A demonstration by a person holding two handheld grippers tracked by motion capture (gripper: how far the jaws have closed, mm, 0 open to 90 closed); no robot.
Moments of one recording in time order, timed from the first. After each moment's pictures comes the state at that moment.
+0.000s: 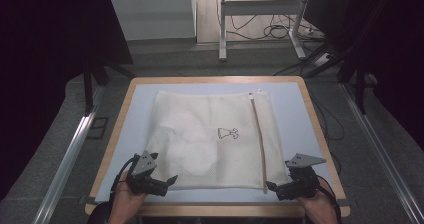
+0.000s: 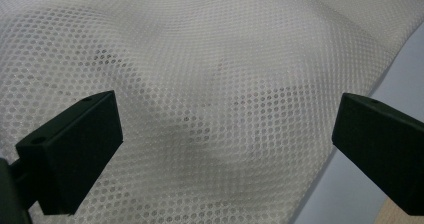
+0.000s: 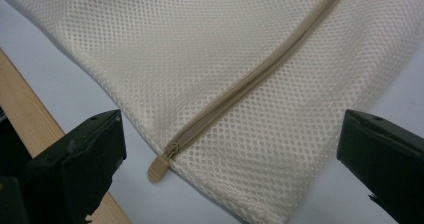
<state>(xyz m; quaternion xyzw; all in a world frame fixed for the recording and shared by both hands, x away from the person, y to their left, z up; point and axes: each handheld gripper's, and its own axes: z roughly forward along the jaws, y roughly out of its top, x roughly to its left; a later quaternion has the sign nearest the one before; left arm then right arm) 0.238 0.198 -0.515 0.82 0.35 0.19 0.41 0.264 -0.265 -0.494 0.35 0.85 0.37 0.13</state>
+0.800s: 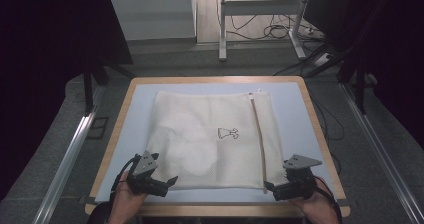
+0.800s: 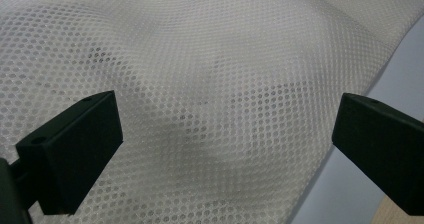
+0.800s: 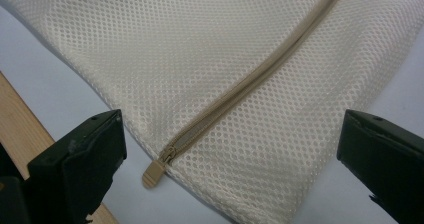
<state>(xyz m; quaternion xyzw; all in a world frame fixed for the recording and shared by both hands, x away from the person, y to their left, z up) 0.238 0.197 -0.515 0.82 0.35 0.19 0.41 0.260 -0.257 -0.495 0.35 0.85 0.35 0.16</state>
